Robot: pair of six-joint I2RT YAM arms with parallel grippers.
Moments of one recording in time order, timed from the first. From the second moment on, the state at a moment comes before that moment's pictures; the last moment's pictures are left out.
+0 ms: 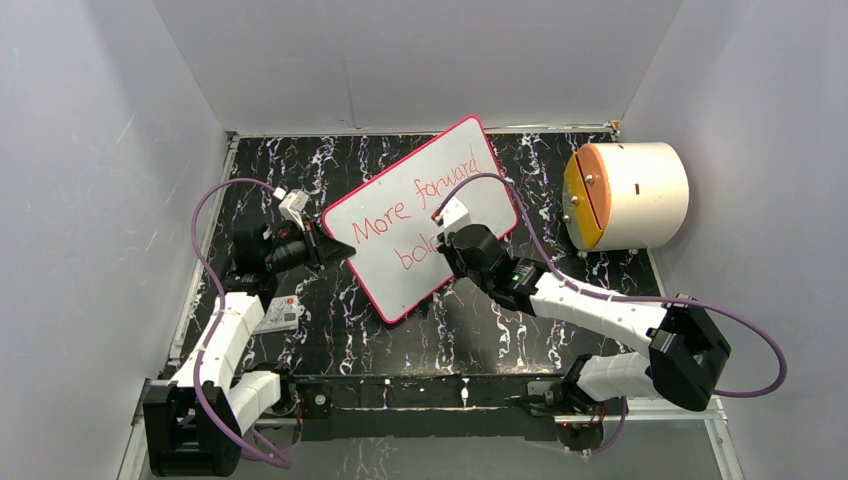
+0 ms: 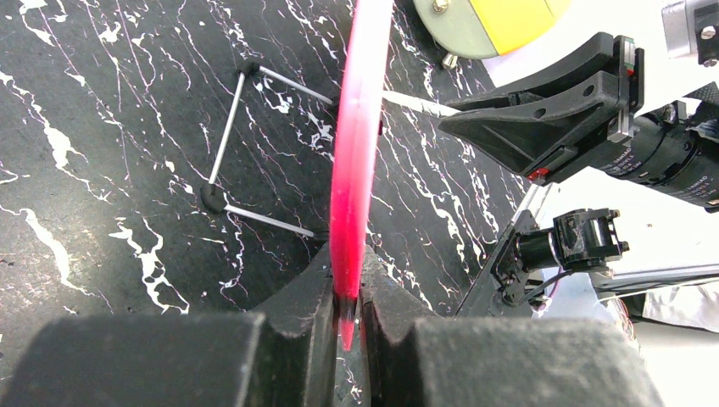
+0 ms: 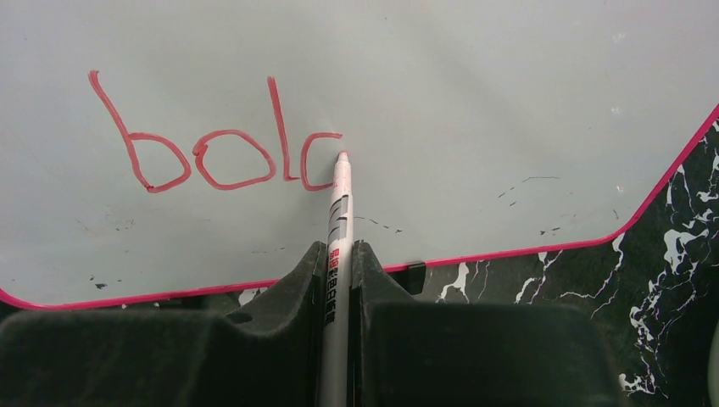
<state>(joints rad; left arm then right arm) -0.01 0.99 0.57 -0.03 0.88 -0.36 0.95 1.28 0.82 -0.08 0.36 0.05</state>
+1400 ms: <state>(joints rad) -0.01 0.99 0.57 -0.03 0.88 -0.36 0.94 1.30 0.87 -0.09 0.32 0.03</state>
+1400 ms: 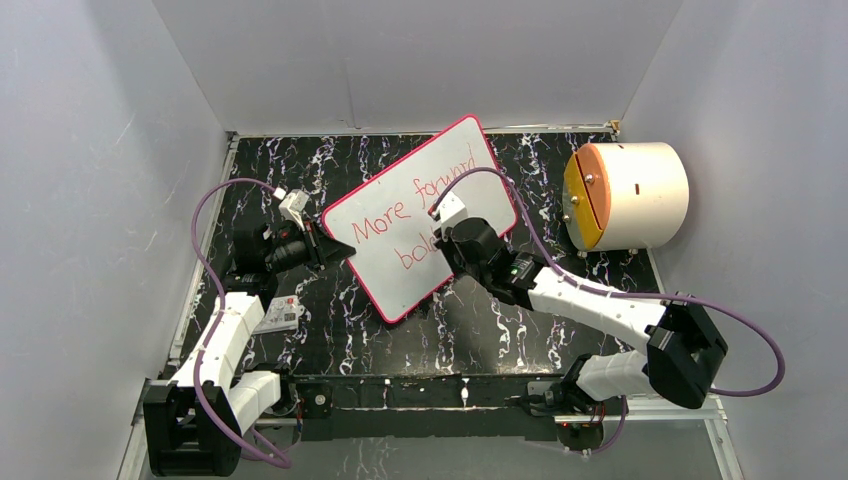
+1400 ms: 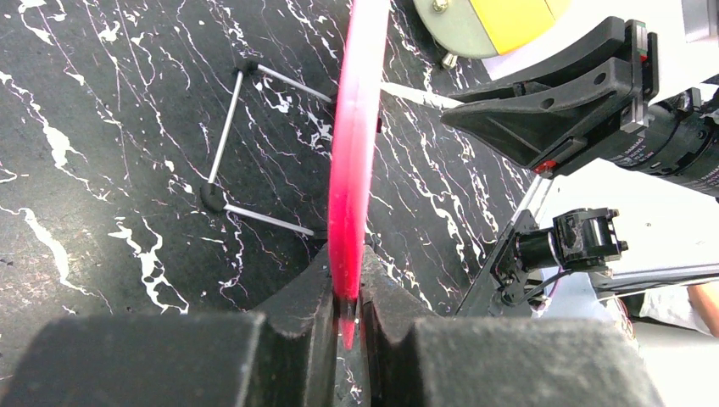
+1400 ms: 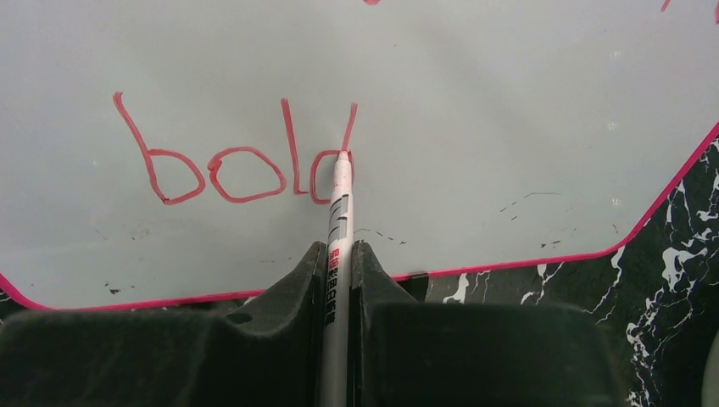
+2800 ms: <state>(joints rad) -0.01 0.99 0.57 -0.03 0.88 -0.36 0.90 1.23 0.82 -0.08 0.34 0.03</state>
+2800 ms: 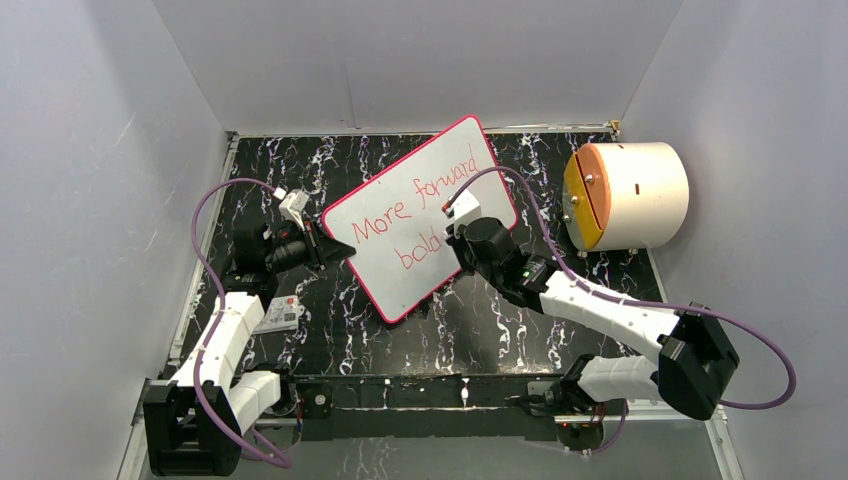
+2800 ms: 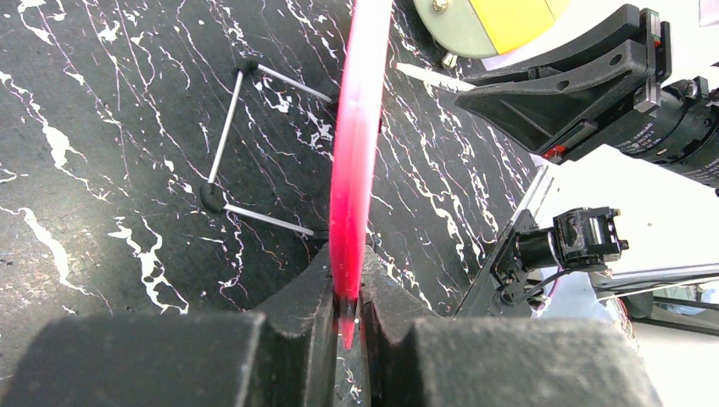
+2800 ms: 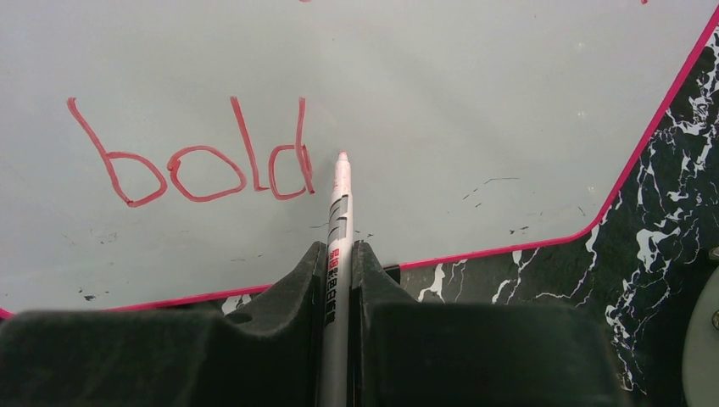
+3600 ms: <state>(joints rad) -0.01 1.00 0.57 -0.03 0.88 -0.36 0.88 1.28 0.84 -0.03 0.30 0.02</state>
